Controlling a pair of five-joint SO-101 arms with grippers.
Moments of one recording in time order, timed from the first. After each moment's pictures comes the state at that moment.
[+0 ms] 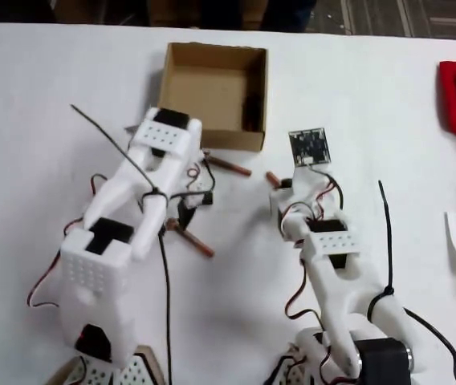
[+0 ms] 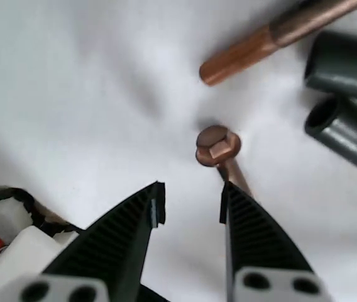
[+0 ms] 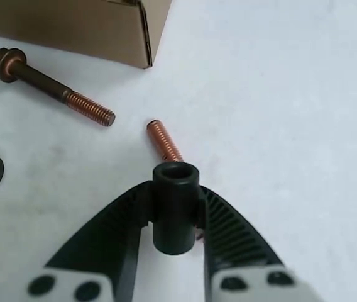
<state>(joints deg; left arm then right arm) 11.4 28.5 -8.3 100.7 51.8 -9.3 -21.6 63.2 16.0 5.1</state>
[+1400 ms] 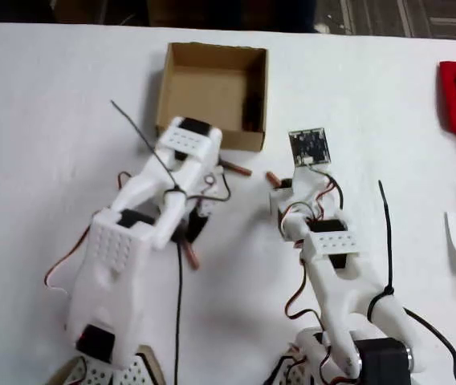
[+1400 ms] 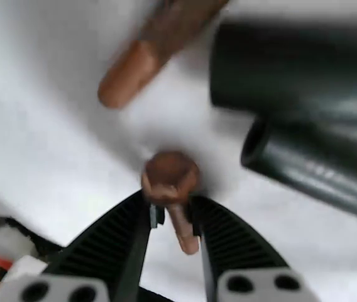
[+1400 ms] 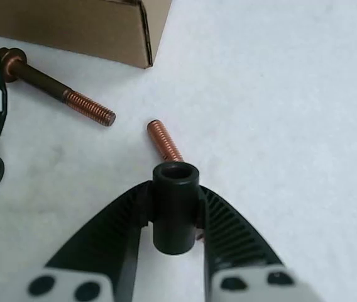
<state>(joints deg) 11.4 46.4 -24.0 101.8 43.5 -9.3 -21.6 63.2 16.0 5.1</state>
